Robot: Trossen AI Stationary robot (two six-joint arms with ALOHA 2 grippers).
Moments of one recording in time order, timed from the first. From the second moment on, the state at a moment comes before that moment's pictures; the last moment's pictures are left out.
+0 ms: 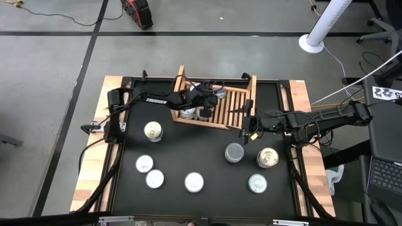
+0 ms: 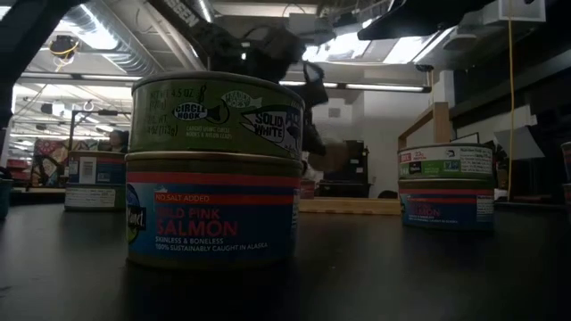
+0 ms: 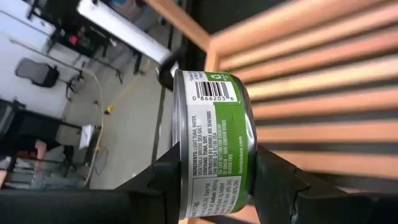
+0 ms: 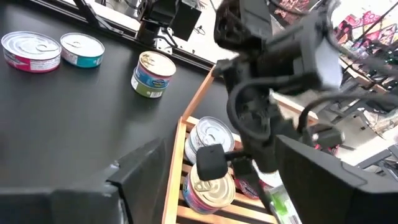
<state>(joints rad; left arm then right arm) 0.32 1.98 1.28 0.15 -0.32 0.71 0.13 1.06 0.77 -0.03 0.37 -0.37</state>
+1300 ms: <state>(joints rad) 0.43 2.01 1.28 0.09 -0.29 0.71 0.13 1.06 0.77 -0.06 0.37 -0.34</state>
